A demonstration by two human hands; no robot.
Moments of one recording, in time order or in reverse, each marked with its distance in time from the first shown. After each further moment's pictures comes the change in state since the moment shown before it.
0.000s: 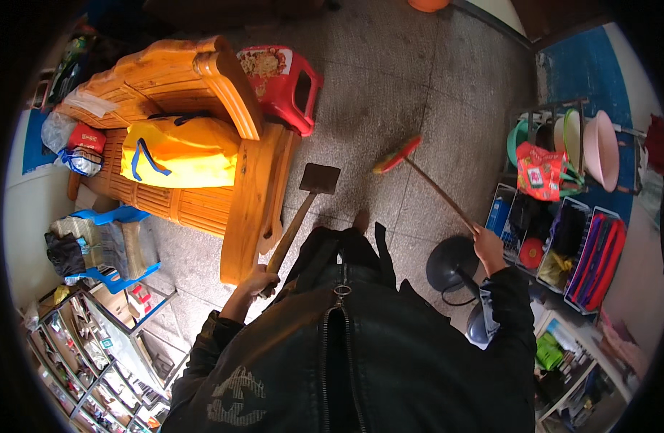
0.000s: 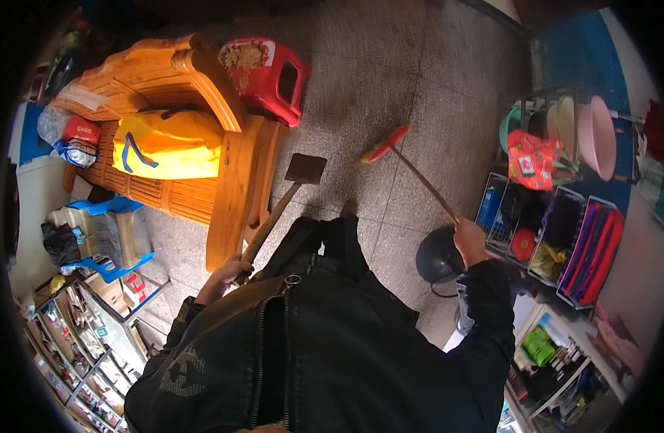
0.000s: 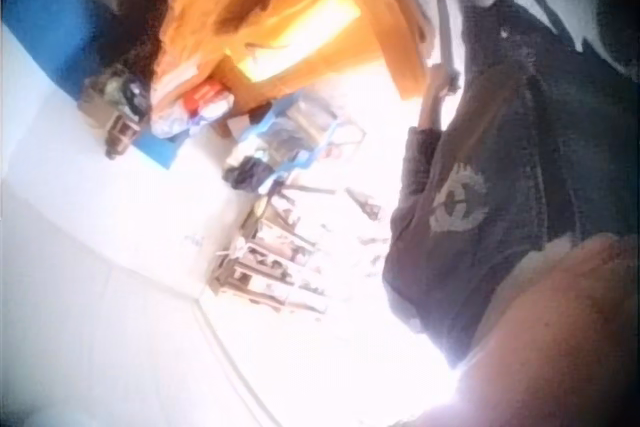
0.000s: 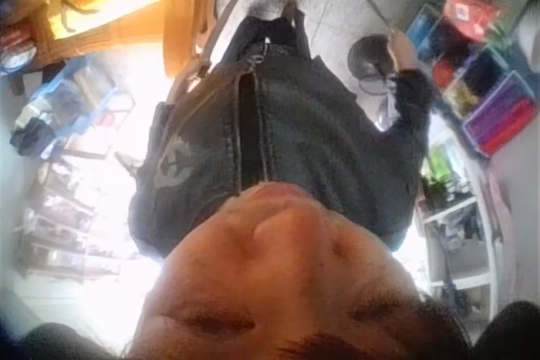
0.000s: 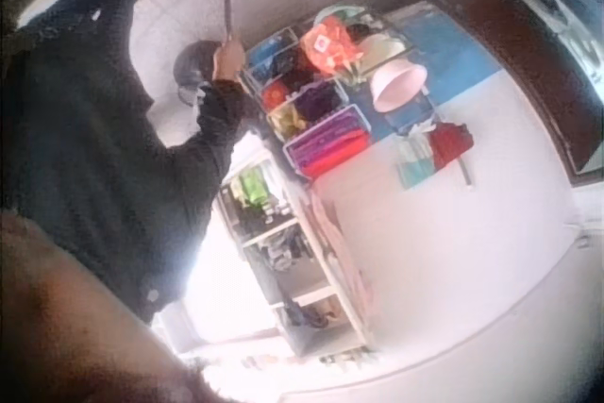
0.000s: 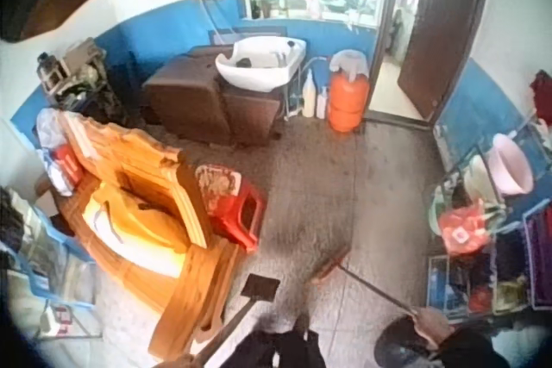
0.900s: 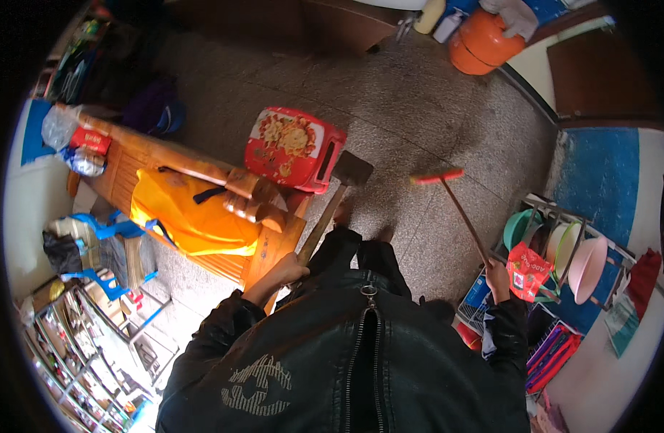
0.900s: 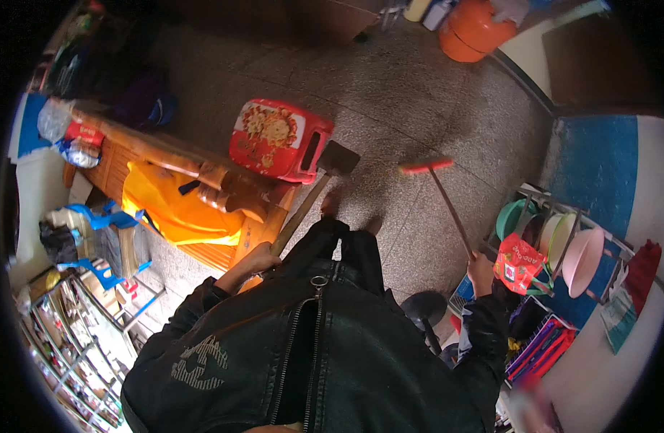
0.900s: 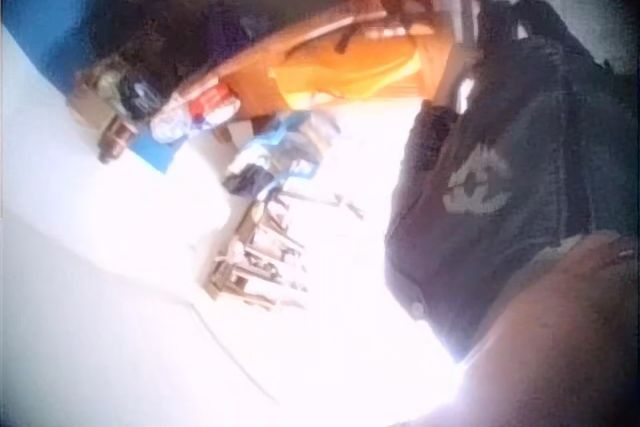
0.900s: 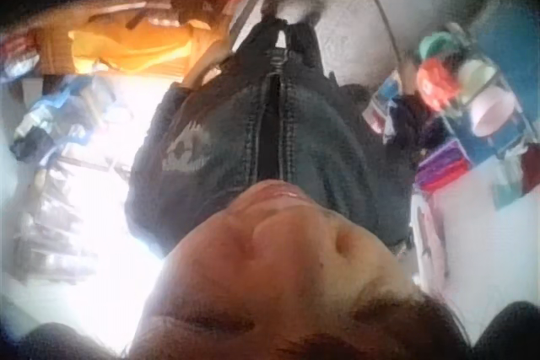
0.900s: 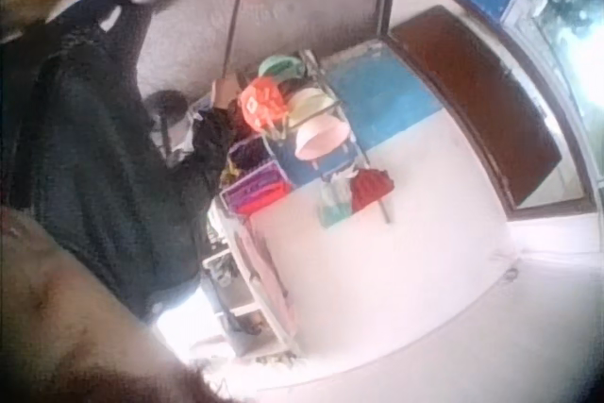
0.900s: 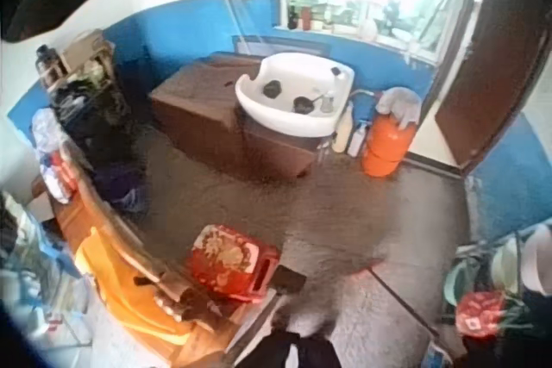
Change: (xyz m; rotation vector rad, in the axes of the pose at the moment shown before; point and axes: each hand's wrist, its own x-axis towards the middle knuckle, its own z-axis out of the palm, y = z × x) left_hand 0.111 0.321 -0.094 0.390 0.024 0.127; right_hand 0.276 -0.067 -0.182 0.047 -0.058 0.159
